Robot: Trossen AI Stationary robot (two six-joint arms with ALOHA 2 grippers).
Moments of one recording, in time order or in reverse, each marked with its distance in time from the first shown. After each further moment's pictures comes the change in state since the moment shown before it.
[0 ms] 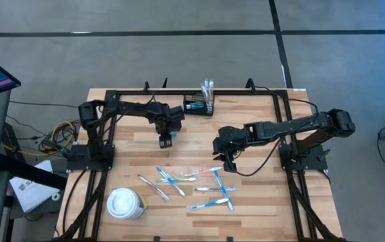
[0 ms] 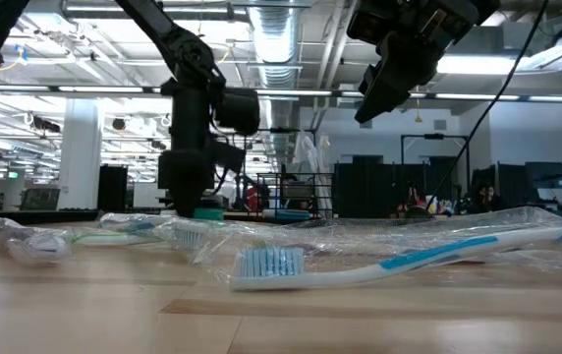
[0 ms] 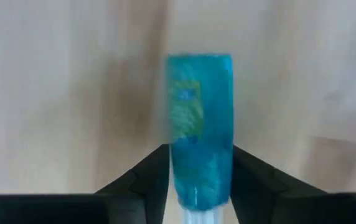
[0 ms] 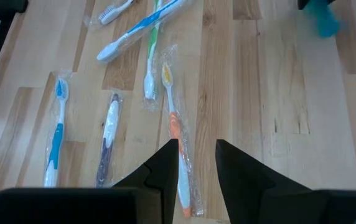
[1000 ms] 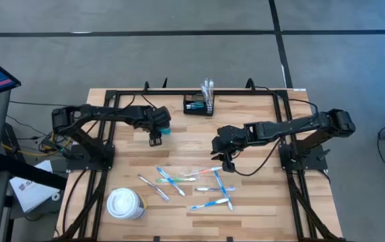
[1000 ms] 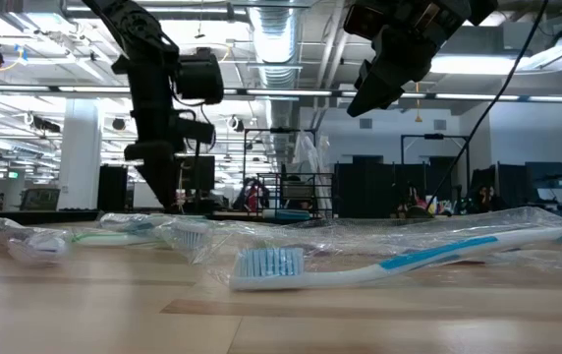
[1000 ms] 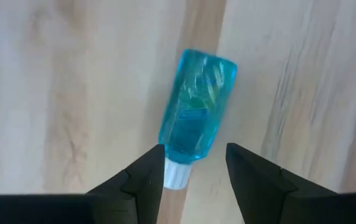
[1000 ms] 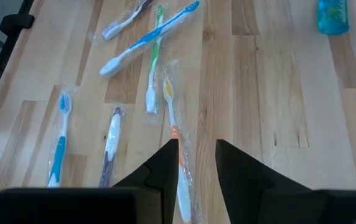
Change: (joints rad) left arm -0.010 -0.309 -0.264 0.156 -0.224 0.016; right arm 0.001 0.000 0.000 0.045 0.000 0.008
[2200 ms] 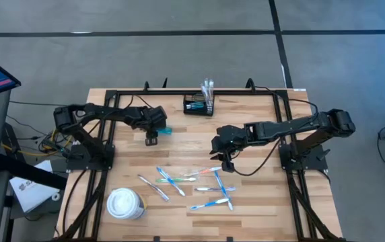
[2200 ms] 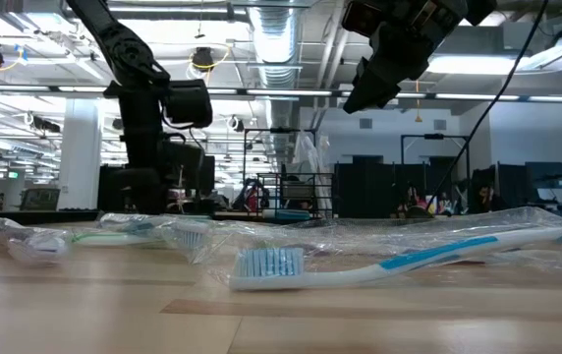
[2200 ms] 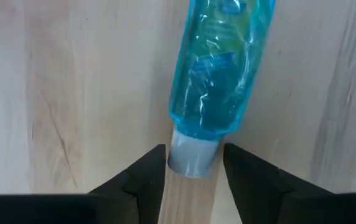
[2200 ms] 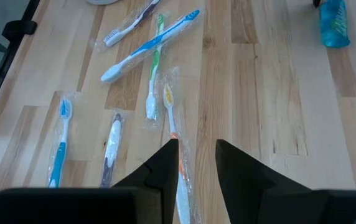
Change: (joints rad) left arm 0.090 0.062 -0.129 0.164 0.020 0.151; right arm -0.001 0.000 0.000 0.023 0.000 -0.008
